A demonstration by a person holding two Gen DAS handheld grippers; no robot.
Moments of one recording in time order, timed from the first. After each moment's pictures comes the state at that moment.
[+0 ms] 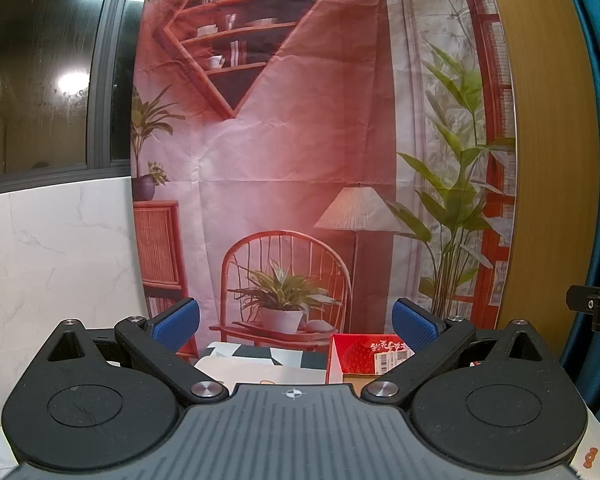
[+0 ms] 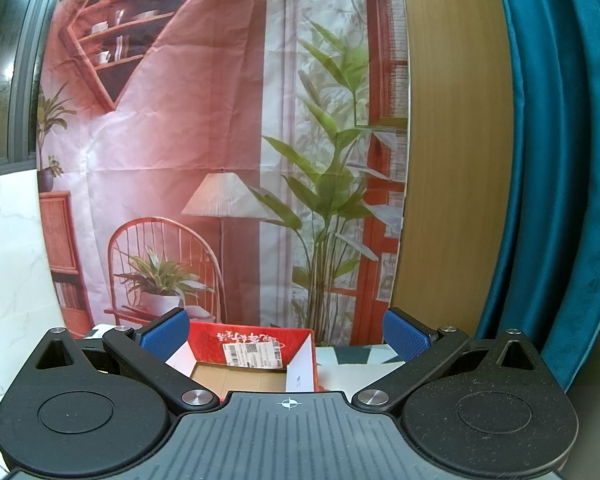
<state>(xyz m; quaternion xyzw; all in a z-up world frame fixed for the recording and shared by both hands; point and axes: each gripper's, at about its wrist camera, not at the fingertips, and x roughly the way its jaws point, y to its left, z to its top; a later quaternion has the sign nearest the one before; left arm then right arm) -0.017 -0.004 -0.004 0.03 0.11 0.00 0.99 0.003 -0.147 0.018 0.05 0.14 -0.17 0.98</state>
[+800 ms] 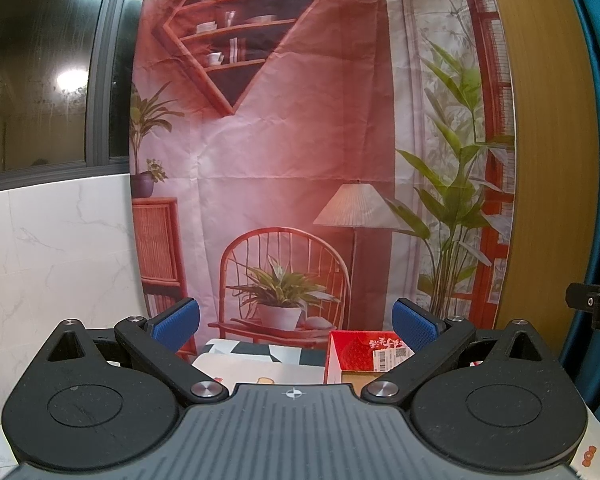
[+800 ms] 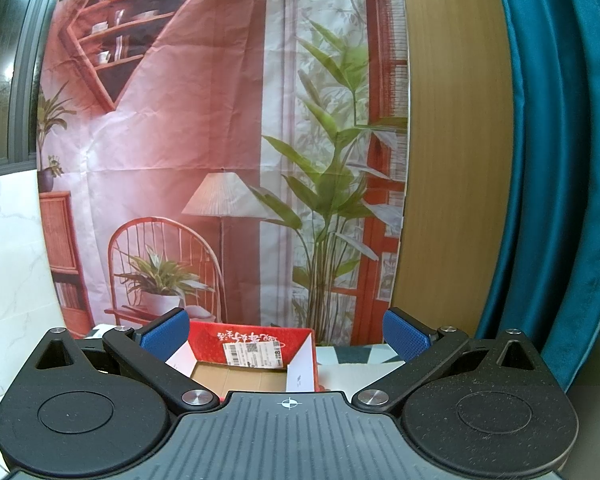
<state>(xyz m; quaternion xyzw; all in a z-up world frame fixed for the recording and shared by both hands) -0.016 -0.005 -0.004 0.03 0.11 0.00 0.99 0.001 -0.150 0.019 0.04 0.14 -0.16 0.98</state>
